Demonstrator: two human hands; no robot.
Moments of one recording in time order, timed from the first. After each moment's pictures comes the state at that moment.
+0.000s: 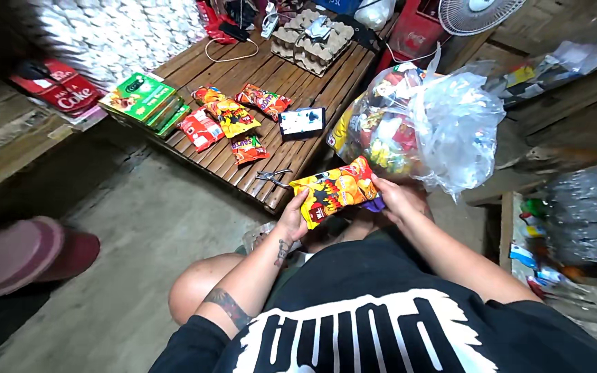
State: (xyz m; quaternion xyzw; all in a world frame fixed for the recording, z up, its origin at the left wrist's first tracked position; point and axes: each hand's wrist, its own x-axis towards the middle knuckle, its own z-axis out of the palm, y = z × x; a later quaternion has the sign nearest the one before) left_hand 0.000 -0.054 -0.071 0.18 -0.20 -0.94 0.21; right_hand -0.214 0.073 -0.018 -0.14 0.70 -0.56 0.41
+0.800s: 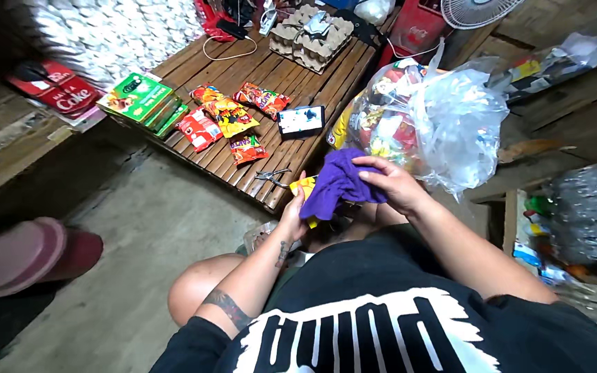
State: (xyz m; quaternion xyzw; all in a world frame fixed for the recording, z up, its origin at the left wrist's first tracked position) left_hand -0.011 -0.053 -0.083 0.26 -0.30 -0.89 0.22; right_hand -0.197 0.060 0.053 -0.37 0.63 -0.53 0.43
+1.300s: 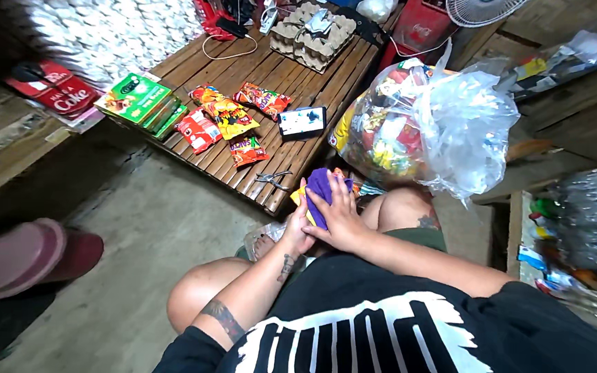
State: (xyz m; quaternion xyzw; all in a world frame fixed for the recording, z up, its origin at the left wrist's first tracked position) left_hand -0.007 -0.037 -0.071 0.20 -0.19 -0.93 0.23; right_hand -0.119 0.041 -0.018 -0.62 0.76 -0.14 0.16
